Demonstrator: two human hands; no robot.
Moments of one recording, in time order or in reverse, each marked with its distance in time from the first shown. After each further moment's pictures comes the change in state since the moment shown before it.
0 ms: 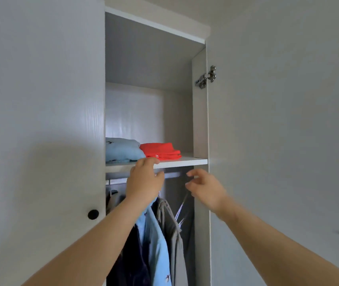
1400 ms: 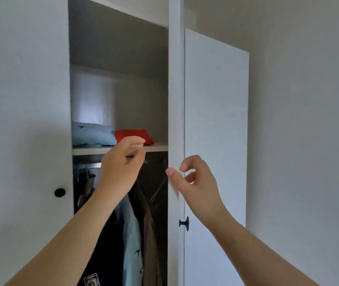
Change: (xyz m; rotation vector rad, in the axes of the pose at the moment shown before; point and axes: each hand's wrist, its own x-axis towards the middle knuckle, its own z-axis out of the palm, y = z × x) left_hand -0.082 0.105 0.003 -0.426 0.150 0.180; right_hand -0.107 0.015 -0.089 0.133 0.252 -0.289
